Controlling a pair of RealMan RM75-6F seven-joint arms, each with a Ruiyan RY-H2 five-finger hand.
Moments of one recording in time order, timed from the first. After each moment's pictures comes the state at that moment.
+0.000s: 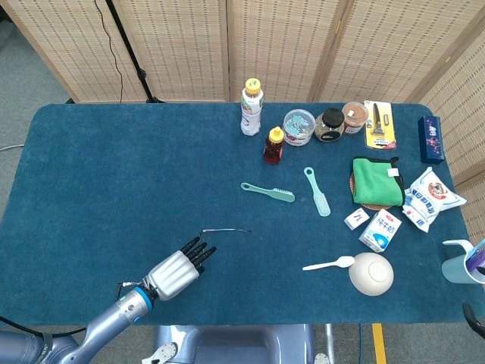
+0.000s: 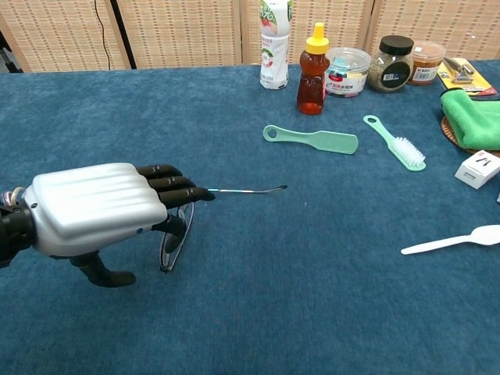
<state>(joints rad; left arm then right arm) -0.74 -1.43 0.14 -1.85 1.28 0.98 0.88 -0.20 -1.06 0.04 -1.62 -1.55 1.75 0.05</state>
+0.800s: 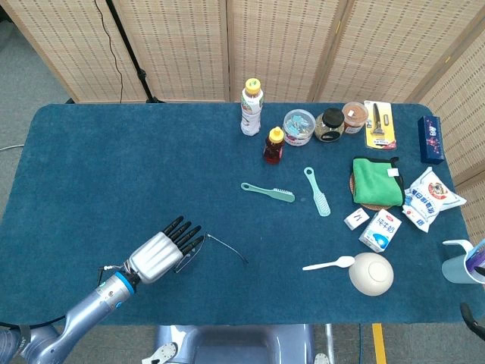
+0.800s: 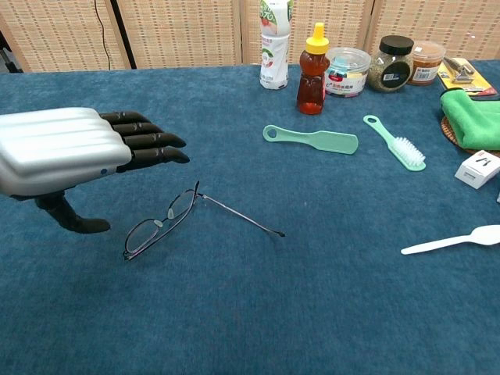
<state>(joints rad) -0.73 -1.30 0.10 -1.83 1.37 1.00 0.75 -0.21 -1.06 0.04 -1.64 -1.56 1.76 0.03</state>
